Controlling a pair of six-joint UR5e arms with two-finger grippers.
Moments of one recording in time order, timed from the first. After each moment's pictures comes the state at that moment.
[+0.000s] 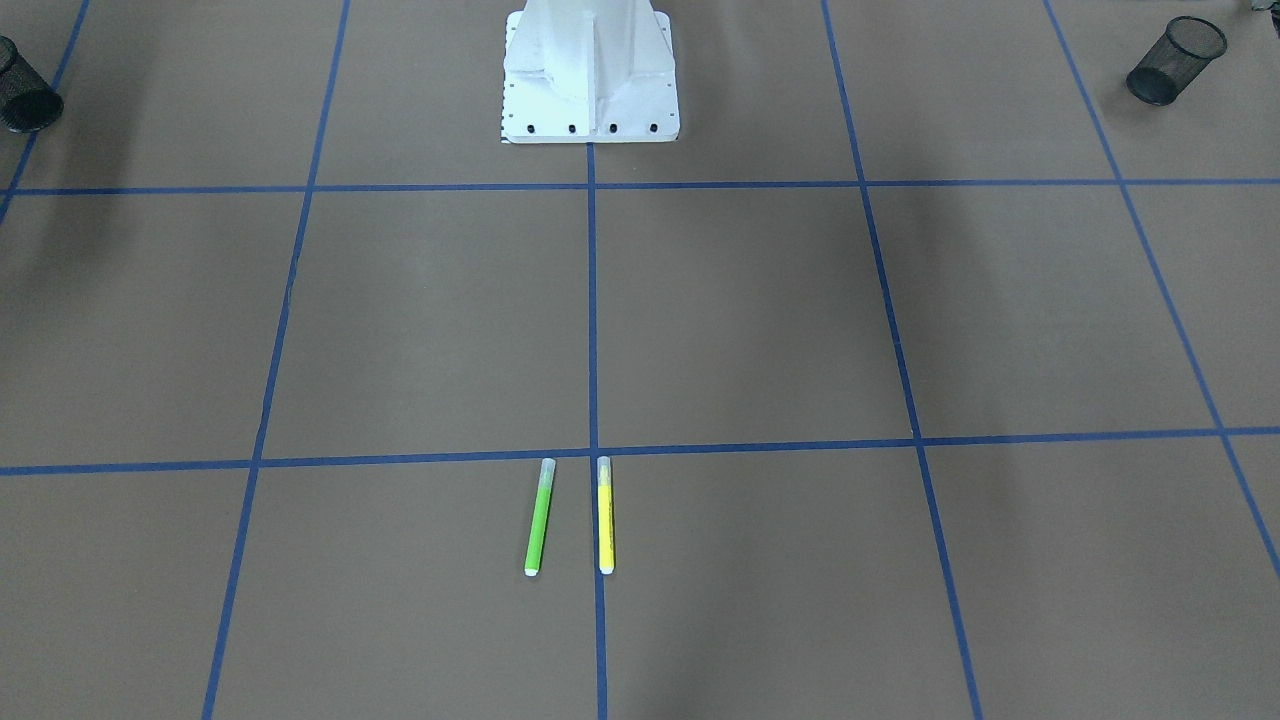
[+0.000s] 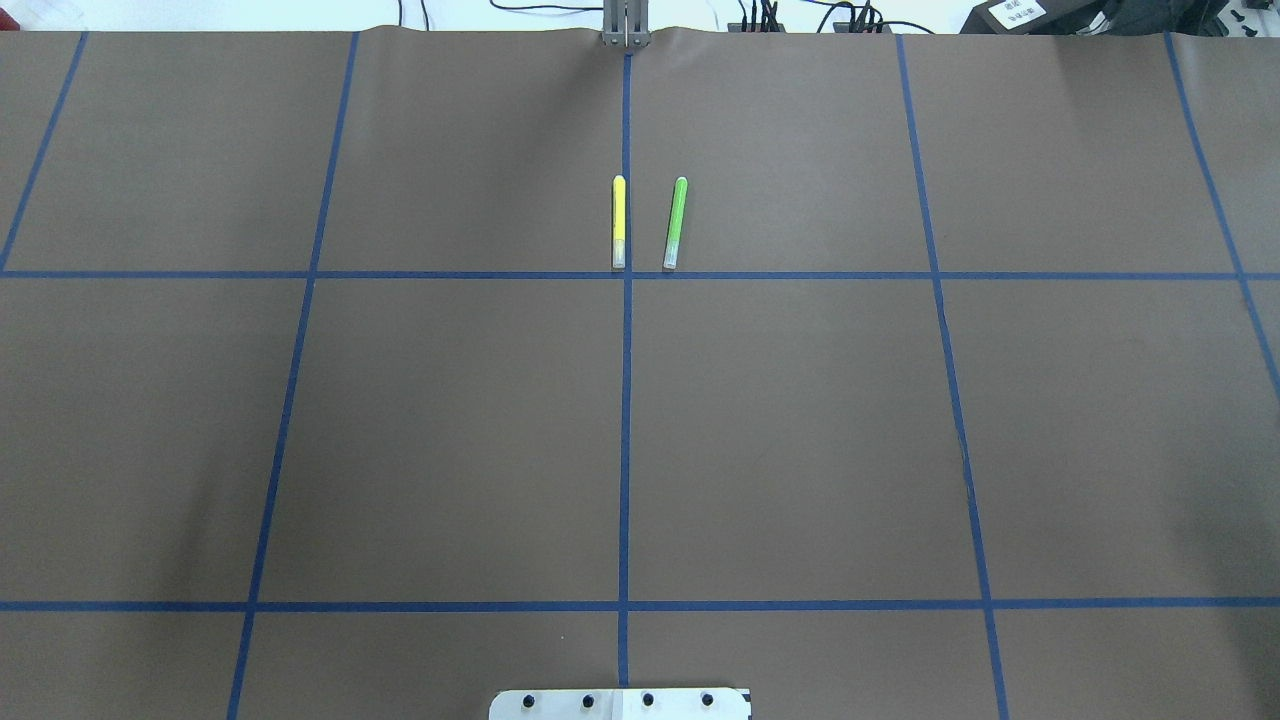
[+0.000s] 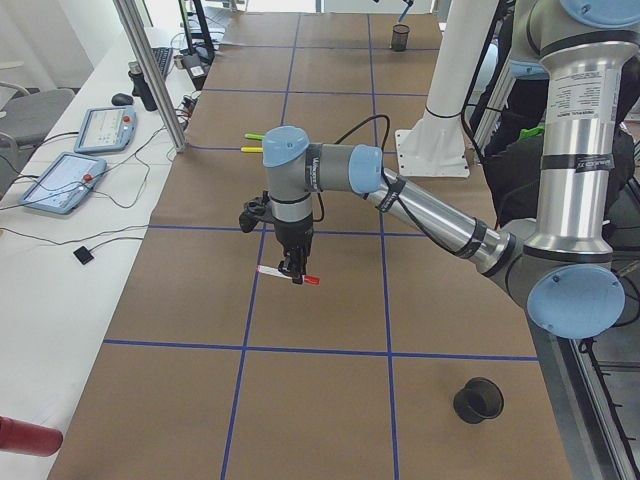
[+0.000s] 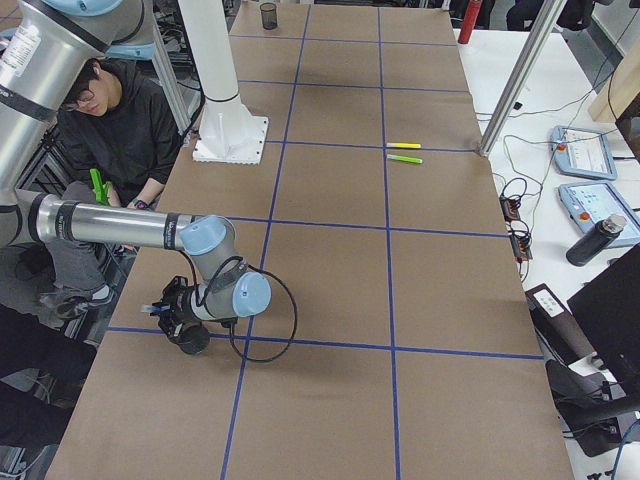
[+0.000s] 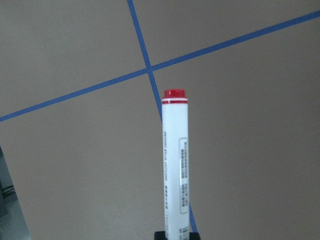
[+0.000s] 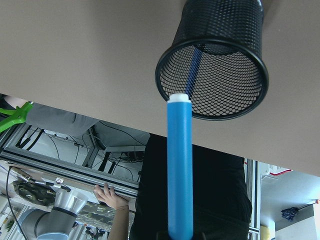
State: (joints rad) left arm -1.46 -1.56 -2.08 -1.11 -2.12 0.16; right arm 1.34 -2.11 1.99 -2.56 2.30 -0.84
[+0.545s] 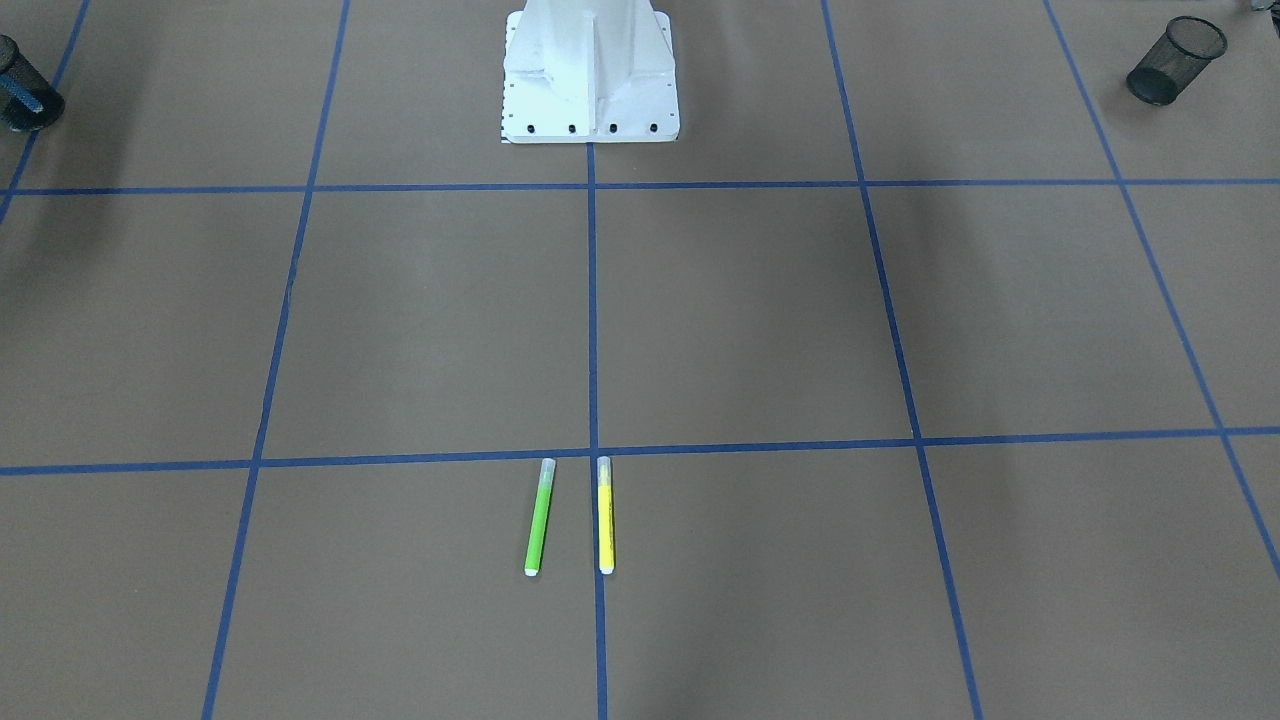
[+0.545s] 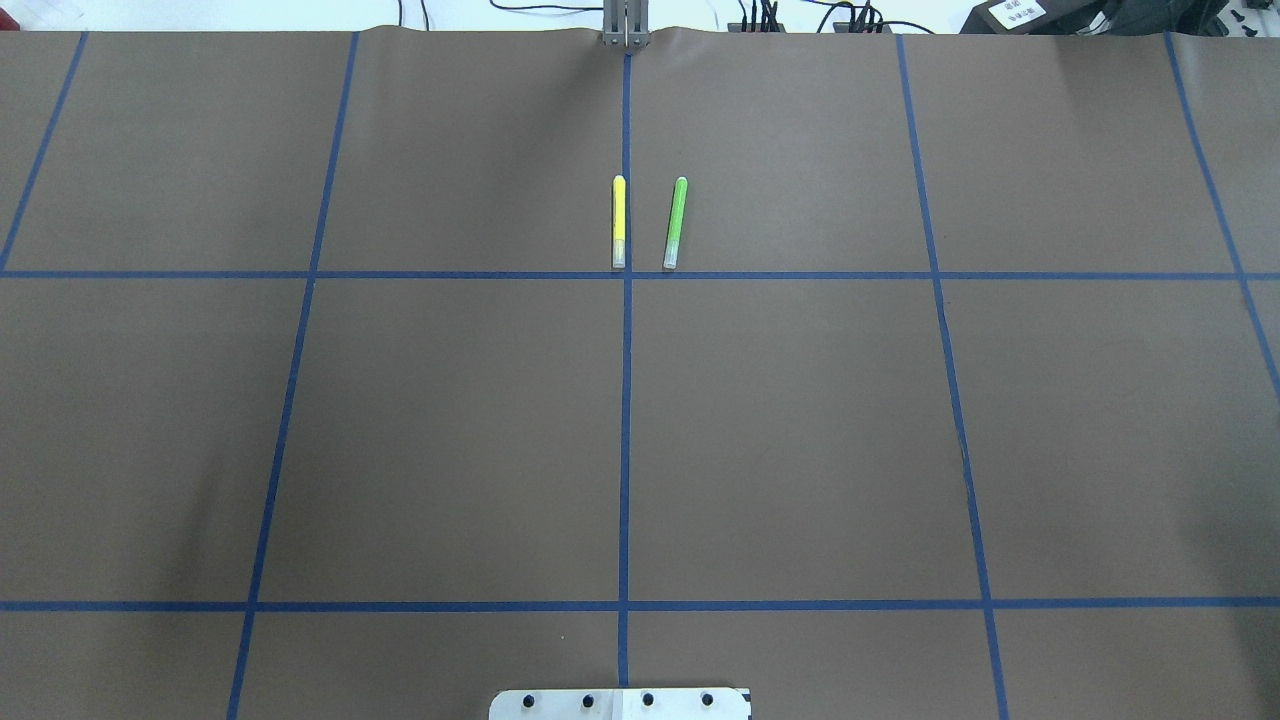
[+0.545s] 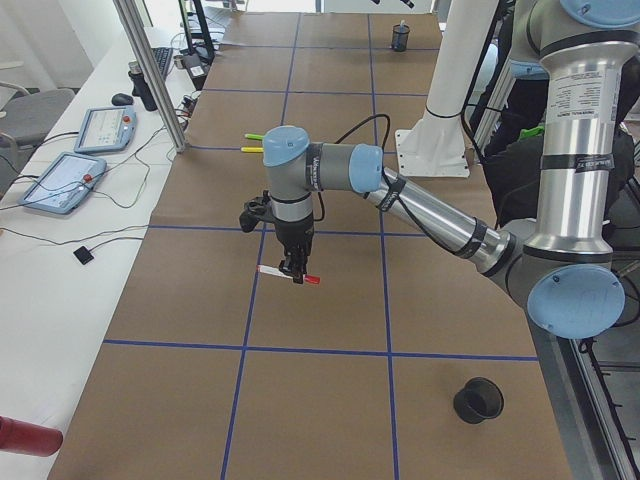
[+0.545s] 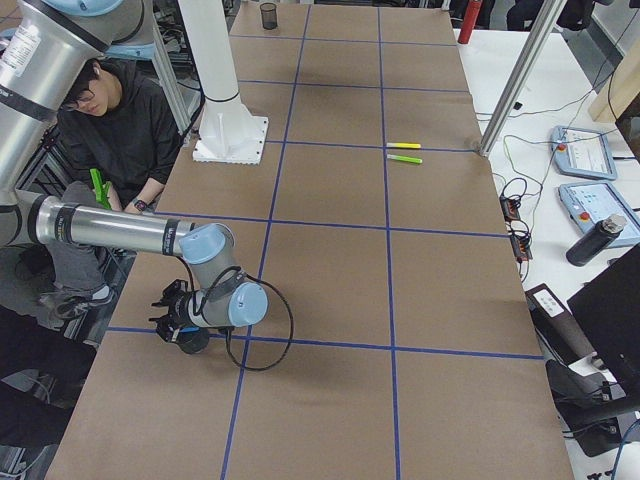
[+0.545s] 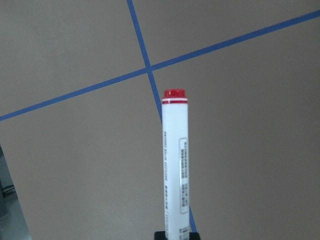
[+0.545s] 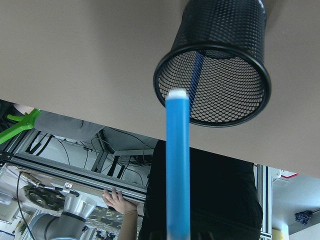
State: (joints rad) left arm -1.46 -1.56 -2.08 -1.10 -2.13 0.16; right arm 1.34 -2.11 1.95 -2.55 2.32 -0.84
